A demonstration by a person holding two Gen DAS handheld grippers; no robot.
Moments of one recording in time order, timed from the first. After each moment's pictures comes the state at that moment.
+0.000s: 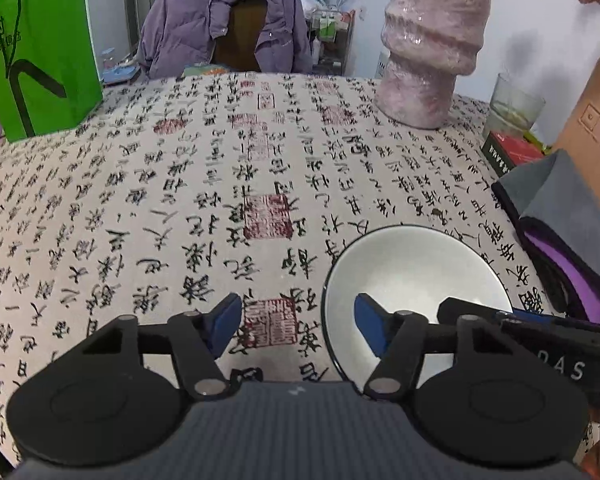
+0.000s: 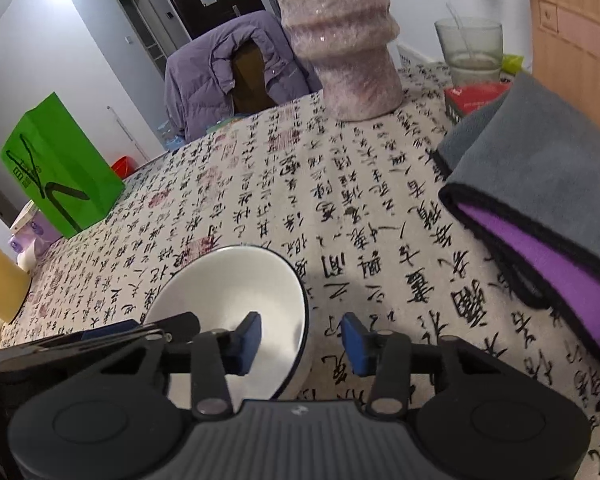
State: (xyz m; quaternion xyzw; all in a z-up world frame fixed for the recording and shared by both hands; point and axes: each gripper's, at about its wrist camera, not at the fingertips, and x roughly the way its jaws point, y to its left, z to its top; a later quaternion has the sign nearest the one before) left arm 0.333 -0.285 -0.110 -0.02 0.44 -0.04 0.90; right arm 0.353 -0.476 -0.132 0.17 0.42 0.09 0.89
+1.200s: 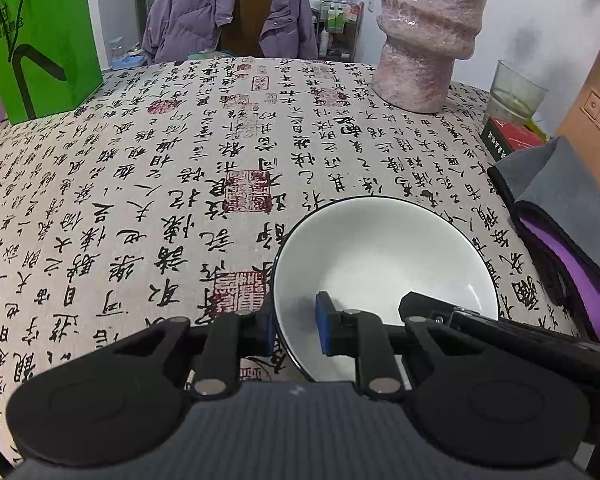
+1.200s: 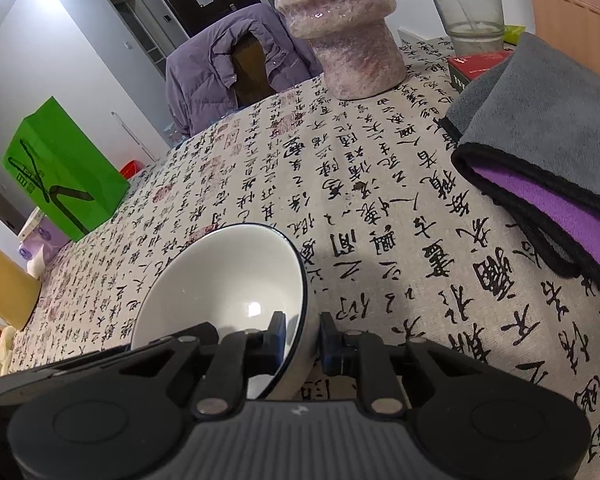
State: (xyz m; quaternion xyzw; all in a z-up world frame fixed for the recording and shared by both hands) left arm 0.324 -0.305 -0.119 -0.03 0.44 -0.02 0.90; right arm 0.352 -0.474 -0.152 0.21 0.42 0.10 0.88
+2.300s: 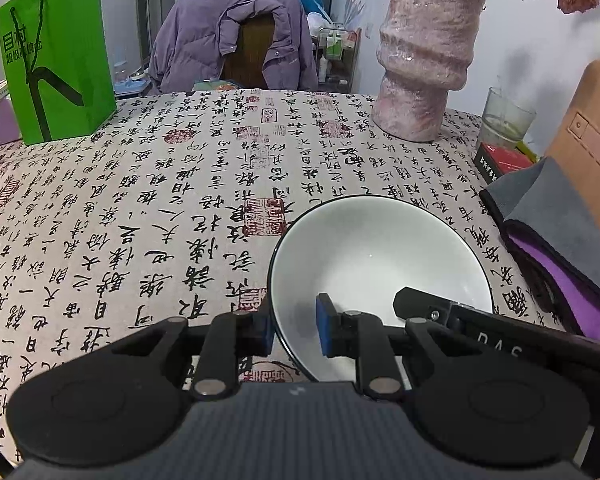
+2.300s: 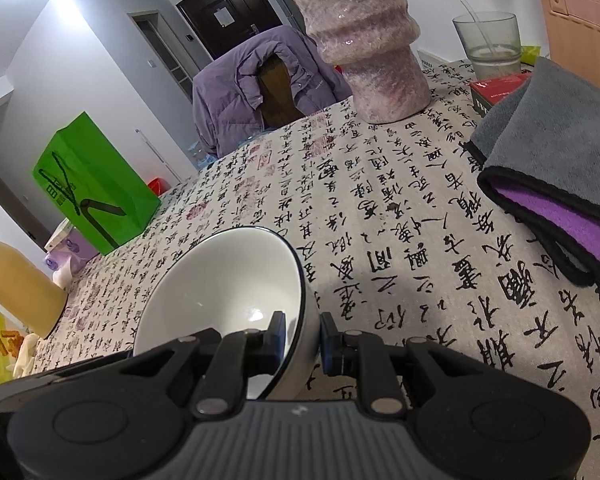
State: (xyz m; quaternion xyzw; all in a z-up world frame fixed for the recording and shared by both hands) left arm 0.304 -0.293 -0.098 -0.02 0.40 -0.02 0.91; right arm 0.339 -0.466 -0.137 0.22 0.38 0.13 0.89
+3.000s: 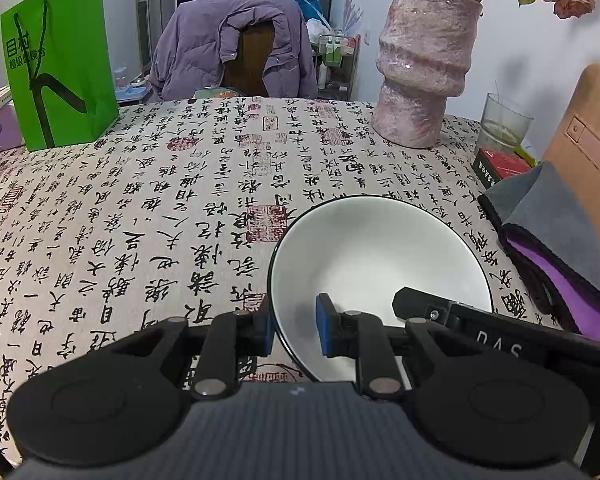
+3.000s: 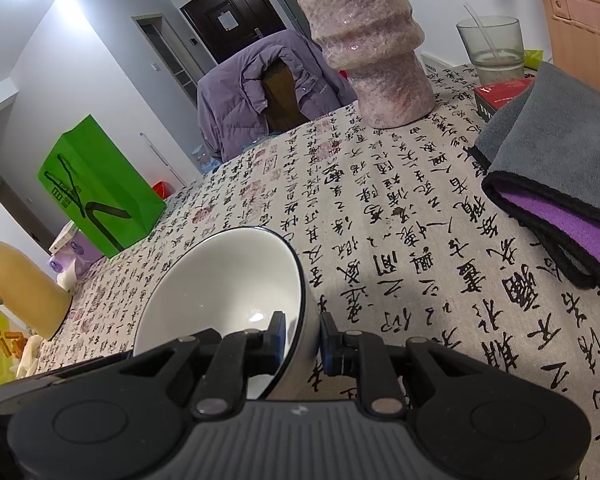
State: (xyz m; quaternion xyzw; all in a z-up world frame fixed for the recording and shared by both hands) left arm 0.299 -0.291 -0.093 -0.02 0.39 -0.02 0.92; right arm 0.337 -0.465 -0.135 0.22 0.38 0.14 0.89
